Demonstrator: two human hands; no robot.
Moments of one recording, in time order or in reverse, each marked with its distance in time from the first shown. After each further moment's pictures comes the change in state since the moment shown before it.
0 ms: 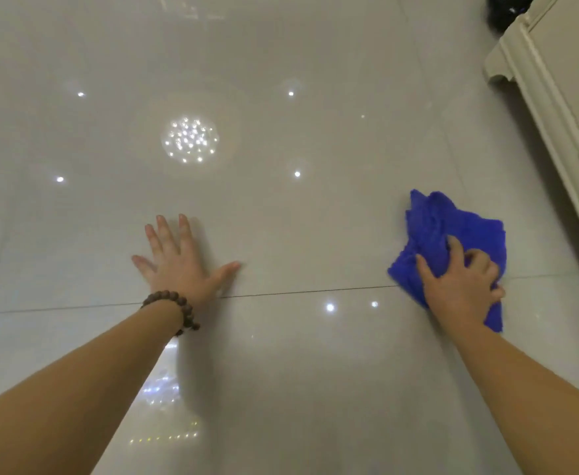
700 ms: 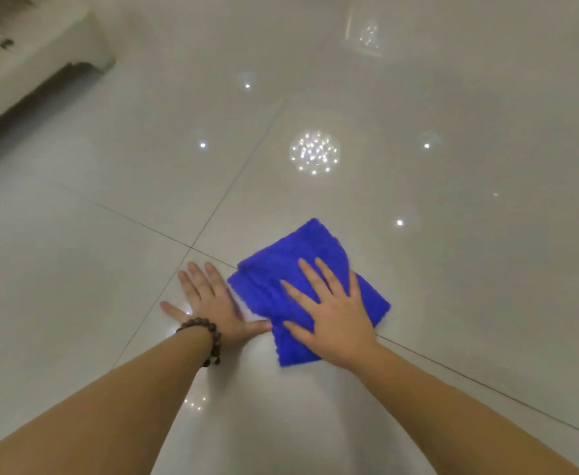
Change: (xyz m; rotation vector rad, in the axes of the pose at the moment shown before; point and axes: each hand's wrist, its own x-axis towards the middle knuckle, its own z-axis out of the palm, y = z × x) left_hand -0.059 -0.181 -0.003 -0.164 -0.184 -0.518; right_hand -0.204 -0.283 0.059 -0.047 -0.156 -1.502
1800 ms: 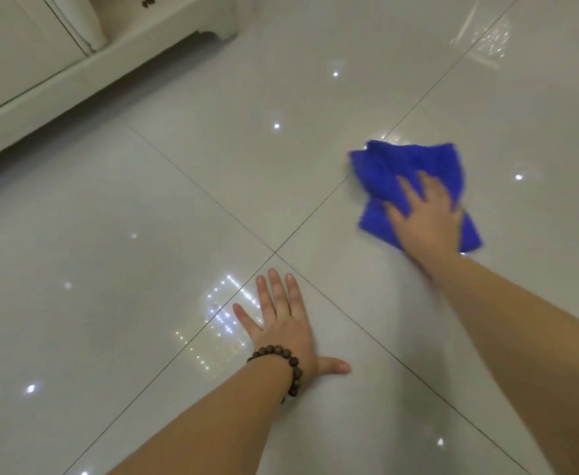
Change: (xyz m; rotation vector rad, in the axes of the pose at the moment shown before) left_hand 0.008 -0.004 0.003 -0.027 -0.064 0.030; right_hand 0.222 0.046 -0.017 0.122 -0.026 0.333
